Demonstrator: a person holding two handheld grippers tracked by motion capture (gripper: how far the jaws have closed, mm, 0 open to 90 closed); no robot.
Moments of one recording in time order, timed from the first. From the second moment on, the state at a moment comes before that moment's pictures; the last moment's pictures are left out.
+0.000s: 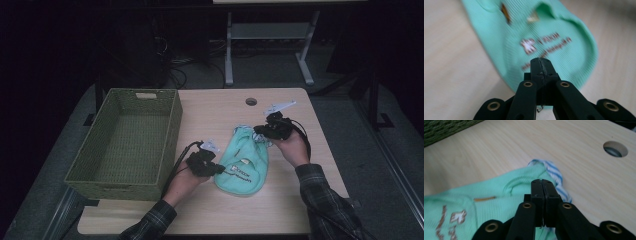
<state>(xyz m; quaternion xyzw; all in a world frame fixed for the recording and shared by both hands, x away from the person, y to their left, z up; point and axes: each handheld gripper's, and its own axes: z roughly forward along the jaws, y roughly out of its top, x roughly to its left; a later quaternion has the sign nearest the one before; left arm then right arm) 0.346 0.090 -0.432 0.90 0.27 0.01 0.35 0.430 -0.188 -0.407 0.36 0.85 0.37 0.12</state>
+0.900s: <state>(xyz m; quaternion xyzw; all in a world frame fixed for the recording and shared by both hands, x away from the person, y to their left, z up) 0.396 0.058 -0.457 0.91 0.28 0.07 0.30 0.352 -0.209 -0.462 0.34 0.88 0.32 0.07</state>
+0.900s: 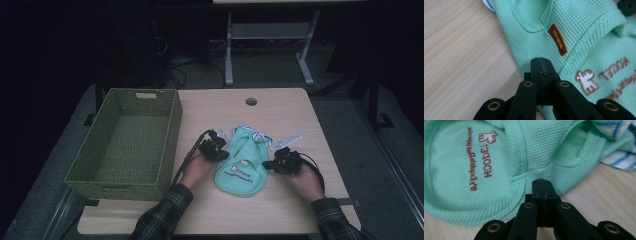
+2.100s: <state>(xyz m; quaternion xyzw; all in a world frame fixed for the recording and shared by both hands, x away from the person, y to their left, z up) 0.352 0.076 -0.454 0.92 0.25 0.05 0.29 0.408 -0.197 -0.453 0.38 0.85 0.37 0.08</state>
